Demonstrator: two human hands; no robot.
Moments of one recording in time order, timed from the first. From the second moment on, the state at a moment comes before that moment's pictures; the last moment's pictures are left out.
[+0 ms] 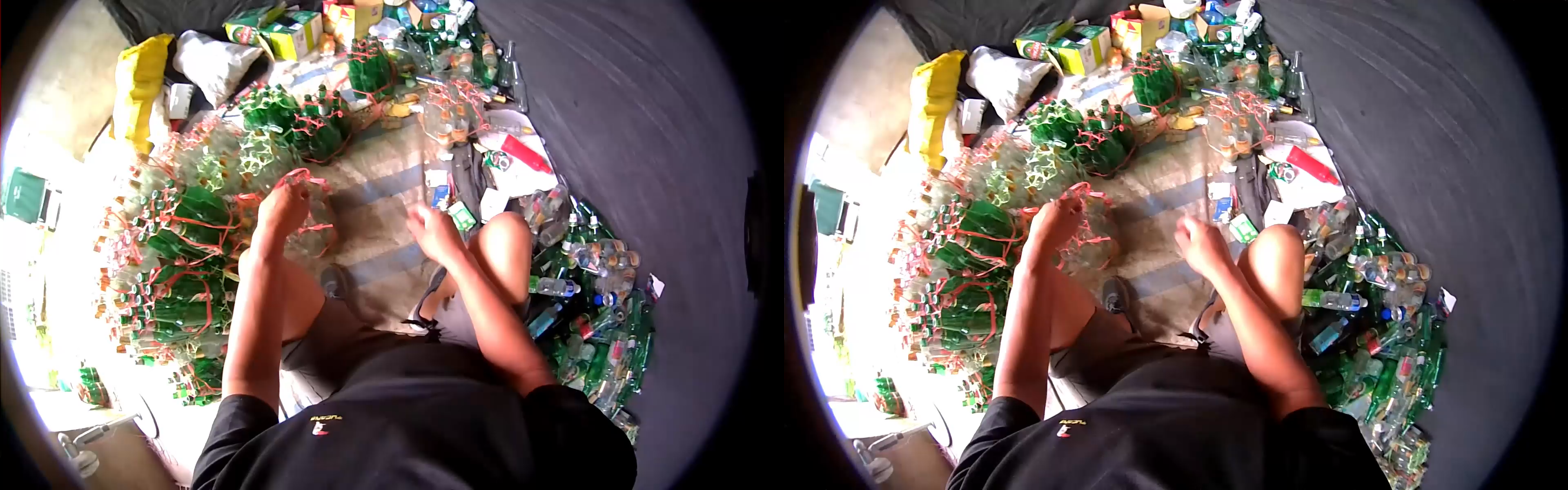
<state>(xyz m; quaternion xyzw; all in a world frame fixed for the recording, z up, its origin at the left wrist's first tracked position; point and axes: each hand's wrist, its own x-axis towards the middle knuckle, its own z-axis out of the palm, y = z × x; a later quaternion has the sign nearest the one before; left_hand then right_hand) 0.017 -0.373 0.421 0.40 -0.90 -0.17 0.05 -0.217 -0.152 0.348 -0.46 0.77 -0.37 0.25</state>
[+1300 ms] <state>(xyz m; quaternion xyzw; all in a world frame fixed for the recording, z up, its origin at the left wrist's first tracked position) -0.012 -0.375 0.384 0.36 -0.83 -0.39 -0.18 -0.210 0.299 0.074 0.23 0.62 -0.55 0.51</state>
